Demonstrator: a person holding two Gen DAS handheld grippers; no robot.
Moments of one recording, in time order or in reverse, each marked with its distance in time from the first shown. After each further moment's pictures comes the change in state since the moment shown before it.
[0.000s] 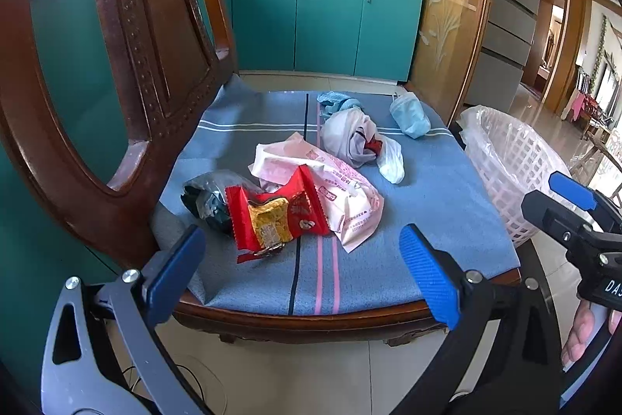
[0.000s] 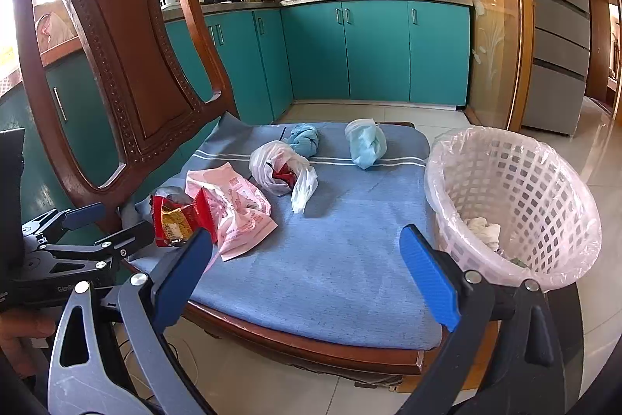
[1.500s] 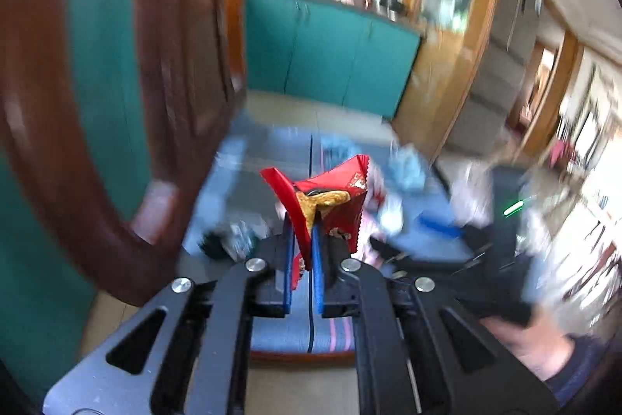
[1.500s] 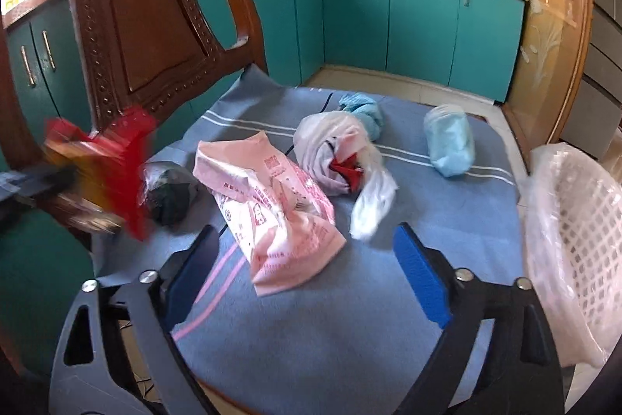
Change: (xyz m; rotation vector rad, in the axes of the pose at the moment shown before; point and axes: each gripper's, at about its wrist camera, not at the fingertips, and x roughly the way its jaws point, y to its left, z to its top) left arm -0.019 0.056 0.030 -0.139 -0.129 -0.116; right arm 0.134 0.049 0.021 -0.137 0.170 0.087
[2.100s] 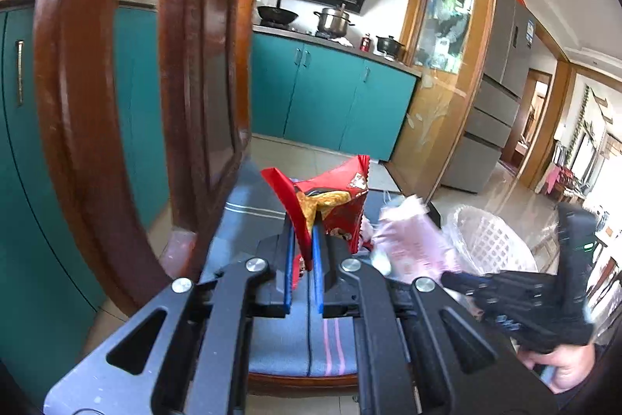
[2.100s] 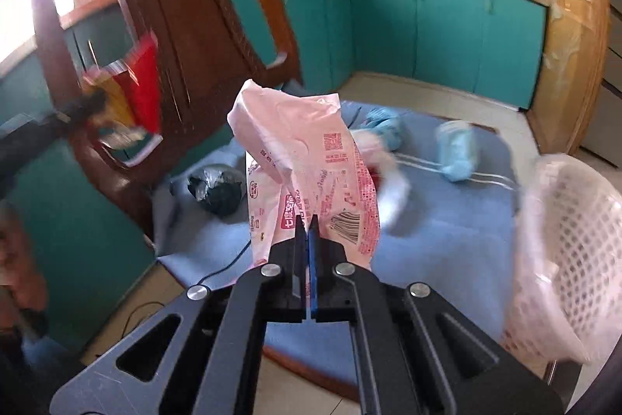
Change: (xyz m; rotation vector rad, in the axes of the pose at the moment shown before) left arm -0.022 -0.005 0.007 0.008 -0.121 -0.016; right arm -0.099 -0.008 -0.014 0.005 -0.061 0.087
